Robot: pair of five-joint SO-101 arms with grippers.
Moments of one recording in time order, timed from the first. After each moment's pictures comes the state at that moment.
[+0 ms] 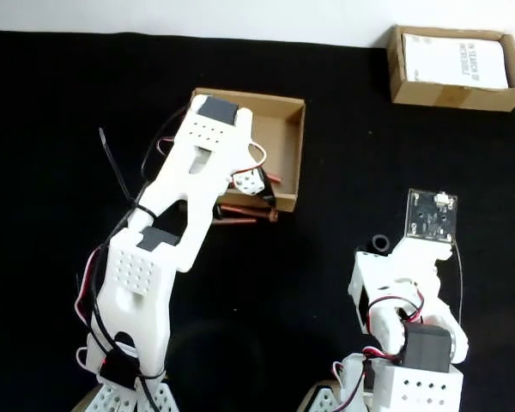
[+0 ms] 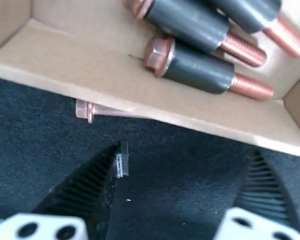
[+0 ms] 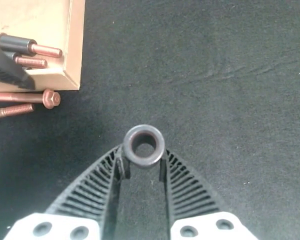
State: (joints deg) left arm 14.1 41.3 -37.4 100.5 36.5; right arm 0.2 -79.6 61.4 72.0 -0.9
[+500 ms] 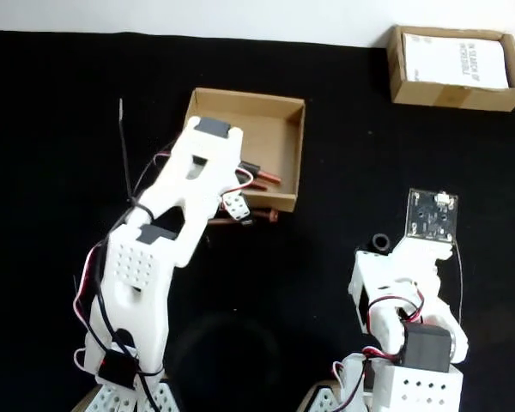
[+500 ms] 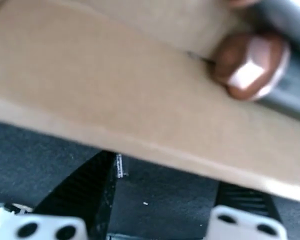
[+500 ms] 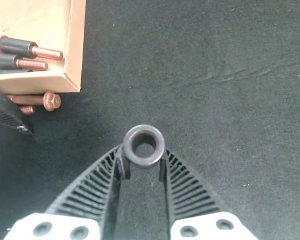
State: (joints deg) left arm 11.8 45.3 -24.3 96.7 36.2; right arm 0.2 -79.6 61.4 71.6 -0.9
